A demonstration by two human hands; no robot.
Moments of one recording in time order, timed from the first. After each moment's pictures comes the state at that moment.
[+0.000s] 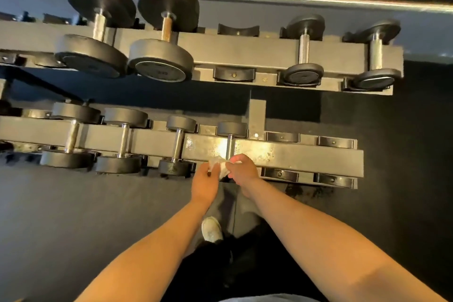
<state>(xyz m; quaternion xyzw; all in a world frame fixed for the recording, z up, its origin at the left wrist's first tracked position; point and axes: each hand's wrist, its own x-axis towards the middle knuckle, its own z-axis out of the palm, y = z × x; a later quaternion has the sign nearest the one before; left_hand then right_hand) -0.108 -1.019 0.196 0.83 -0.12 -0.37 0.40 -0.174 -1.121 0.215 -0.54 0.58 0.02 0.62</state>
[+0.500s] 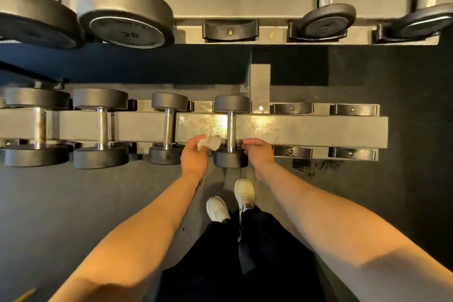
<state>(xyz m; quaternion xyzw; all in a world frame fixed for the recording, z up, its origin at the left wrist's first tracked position) -0.046 -1.034 0.098 0.83 -0.06 -0.38 0.41 -0.173 -1.150 0.104 -0.38 0.67 -0.05 0.63</state>
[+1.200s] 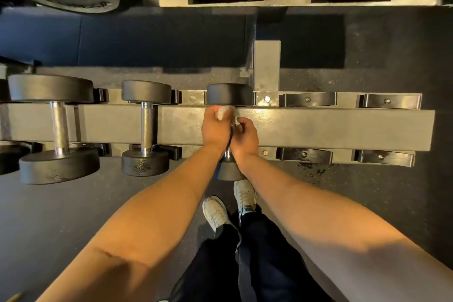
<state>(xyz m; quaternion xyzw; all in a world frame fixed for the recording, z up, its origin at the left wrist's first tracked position) -0.041 -1.156 -0.016 0.81 -0.02 -0.37 0.46 -0.106 -1.172 -0.022 -0.50 0.65 -0.06 0.57</state>
